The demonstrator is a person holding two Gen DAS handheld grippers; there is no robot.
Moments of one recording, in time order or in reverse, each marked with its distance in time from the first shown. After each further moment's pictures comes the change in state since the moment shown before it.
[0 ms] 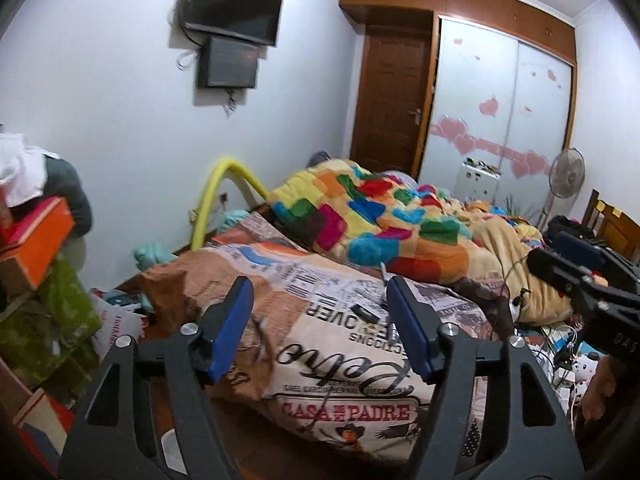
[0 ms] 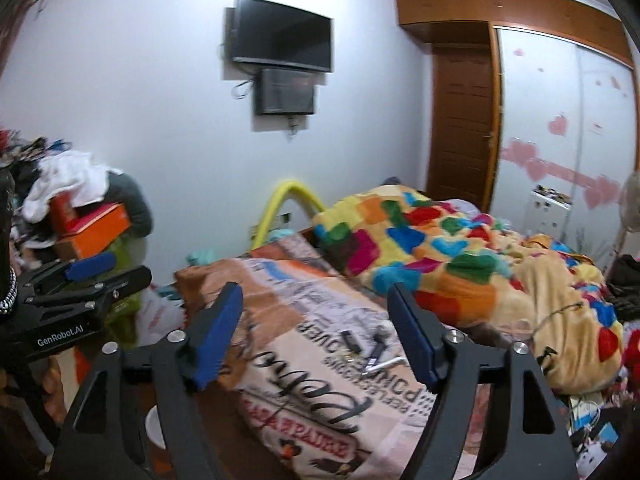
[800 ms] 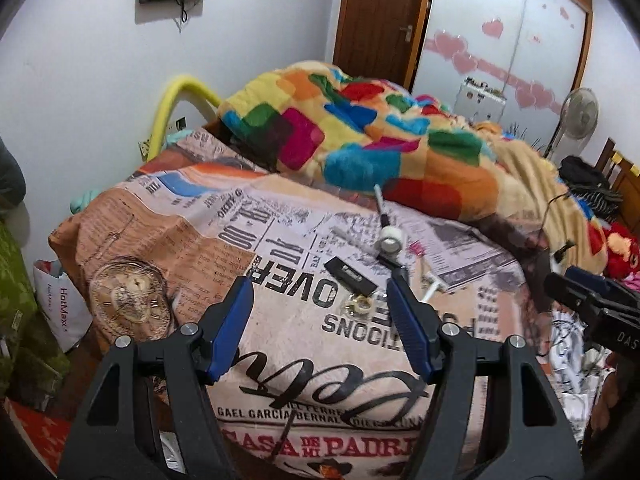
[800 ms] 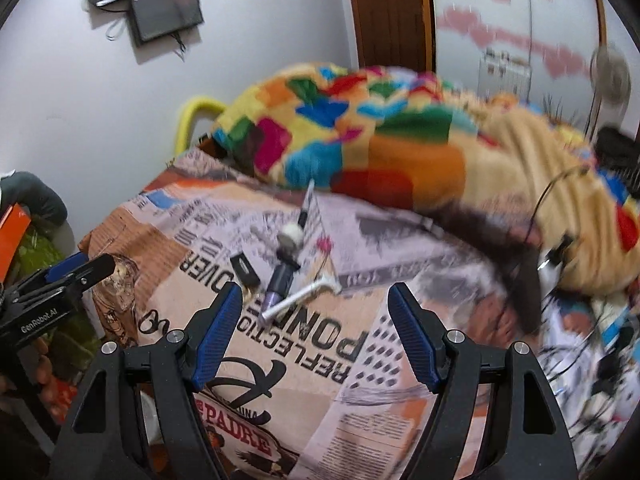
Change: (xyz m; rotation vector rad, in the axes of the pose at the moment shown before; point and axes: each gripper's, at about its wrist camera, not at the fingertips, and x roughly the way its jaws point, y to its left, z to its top) left arm 0.249 -0.045 -0.054 0.033 0.291 -0.046; right arm 0.165 -0.138 -0.096 0.303 0.397 -0.090
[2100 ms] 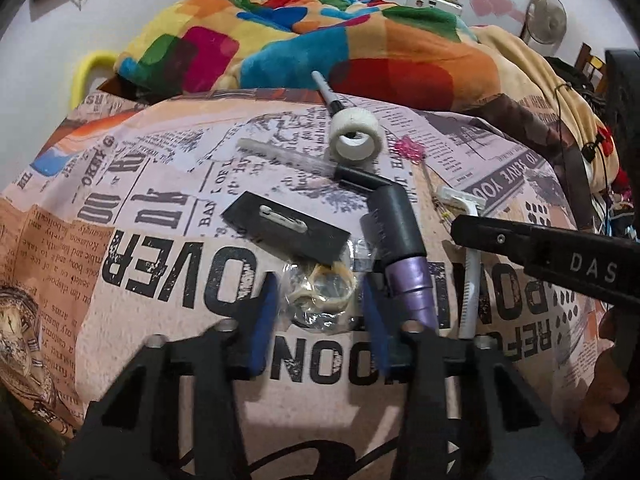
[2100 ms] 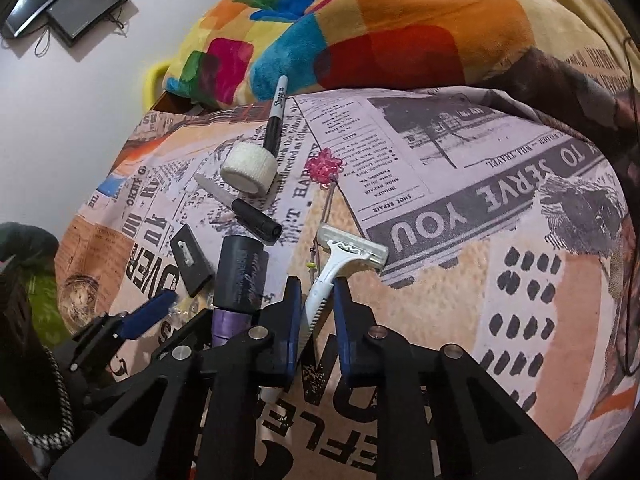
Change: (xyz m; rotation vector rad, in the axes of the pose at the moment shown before) left arm 0.174 -0.054 -0.041 0.235 0.223 -0.118; right arm 0.151 -0.026 -0.009 0.222 0.214 0.075
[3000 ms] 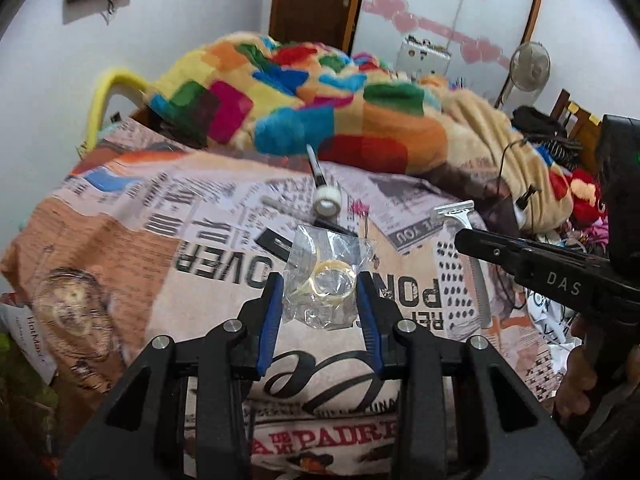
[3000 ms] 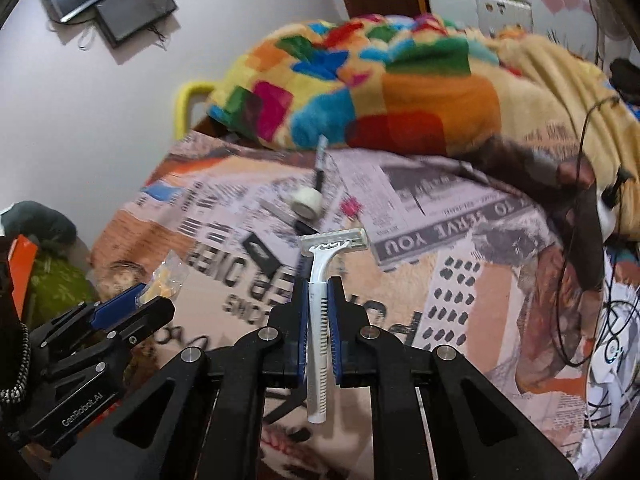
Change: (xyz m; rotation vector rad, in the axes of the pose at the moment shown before) left arm -0.159 0.003 -0.006 -0.082 -0.139 -0.054; right arm -0.124 0.051 -0.021 -0.127 -0.148 0.008
